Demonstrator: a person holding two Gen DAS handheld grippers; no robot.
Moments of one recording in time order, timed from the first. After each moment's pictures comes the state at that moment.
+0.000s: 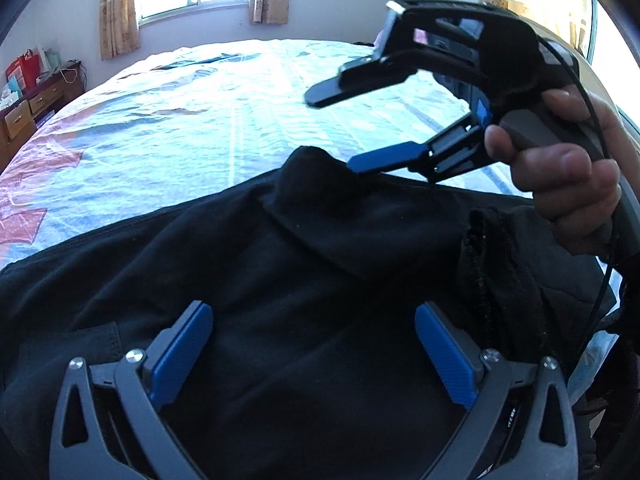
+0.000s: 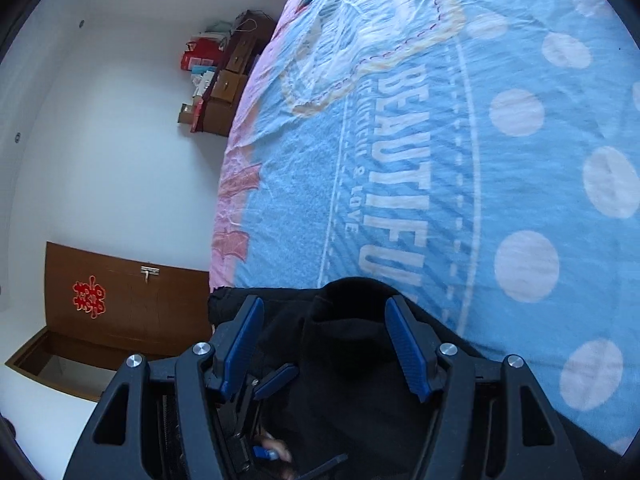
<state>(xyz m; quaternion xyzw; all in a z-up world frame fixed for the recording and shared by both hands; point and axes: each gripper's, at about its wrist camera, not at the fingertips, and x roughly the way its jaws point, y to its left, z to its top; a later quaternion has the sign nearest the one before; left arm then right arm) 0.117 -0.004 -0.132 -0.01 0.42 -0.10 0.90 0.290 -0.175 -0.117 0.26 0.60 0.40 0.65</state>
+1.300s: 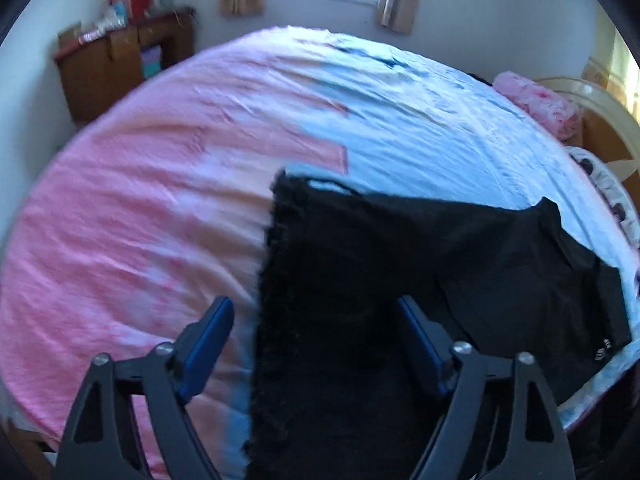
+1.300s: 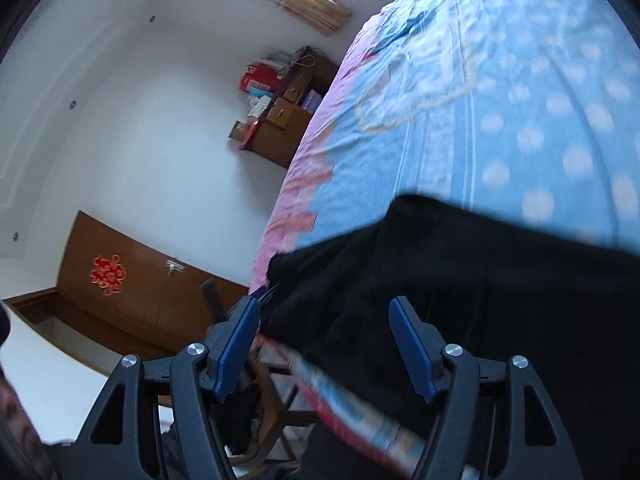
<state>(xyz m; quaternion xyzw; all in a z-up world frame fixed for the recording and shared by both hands) 0.057 0.238 -0.126 -0.12 0.43 0.04 0.89 0.134 -0.260 -0.048 0.27 0.49 0.44 0.70</state>
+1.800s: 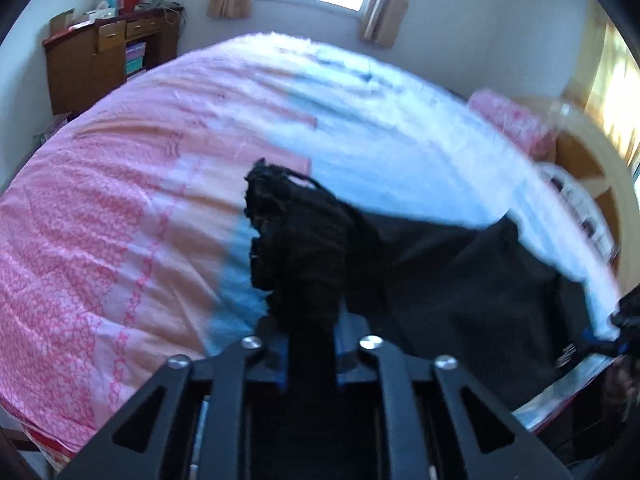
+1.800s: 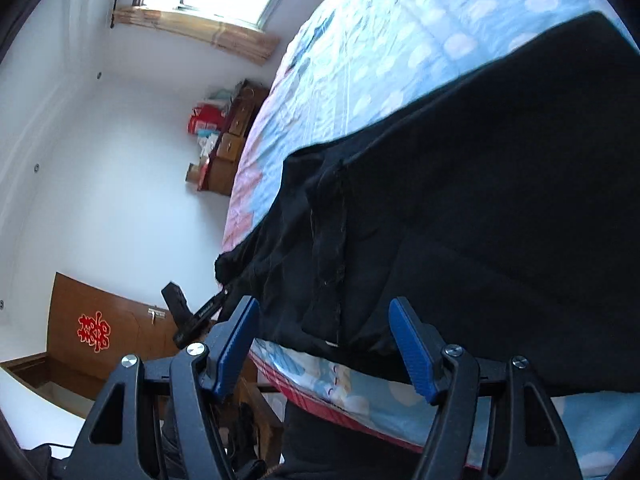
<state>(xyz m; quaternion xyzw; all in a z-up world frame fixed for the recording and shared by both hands) 0.034 0.233 -0.100 -0.16 0.39 -0.01 0.91 0.082 -0.319 -0.110 0.34 0.49 0.33 0.73</state>
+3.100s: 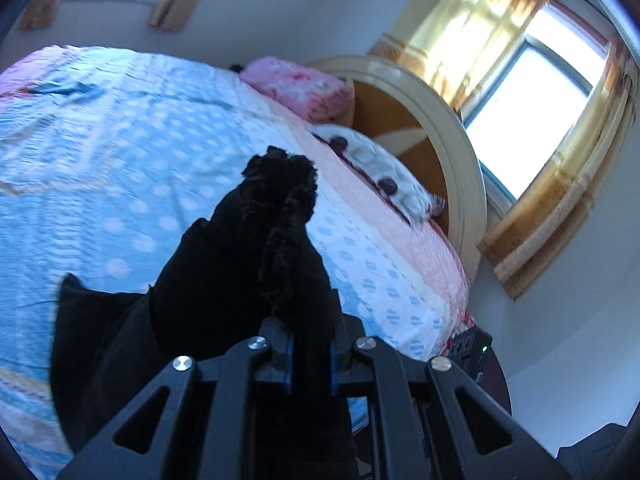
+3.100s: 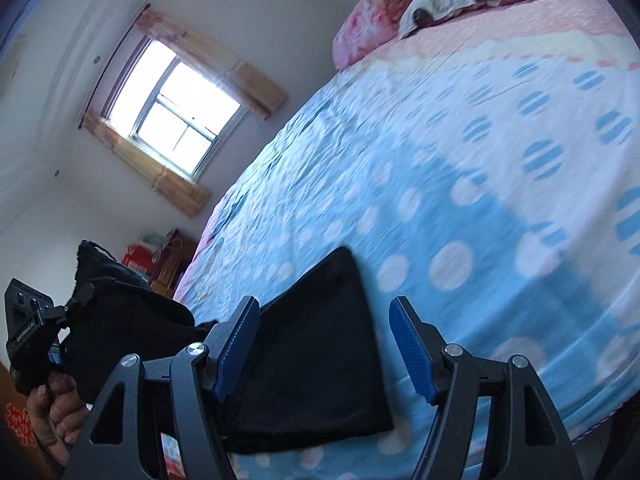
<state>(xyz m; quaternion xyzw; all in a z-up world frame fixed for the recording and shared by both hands) 0.109 -0.152 0.036 -0.16 0.39 -0.34 0.84 0.033 -0.488 -0.074 0.36 0.31 0.09 0.88</state>
